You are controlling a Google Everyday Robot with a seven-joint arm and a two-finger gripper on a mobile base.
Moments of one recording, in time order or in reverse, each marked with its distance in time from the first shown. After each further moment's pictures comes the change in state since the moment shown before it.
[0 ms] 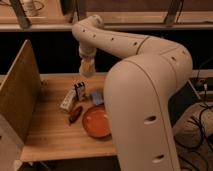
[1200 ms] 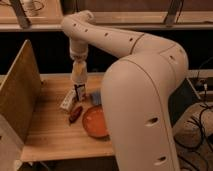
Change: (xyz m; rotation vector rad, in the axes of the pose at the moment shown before) arm -0.022 0.055 -0.019 -0.179 0.012 -0.115
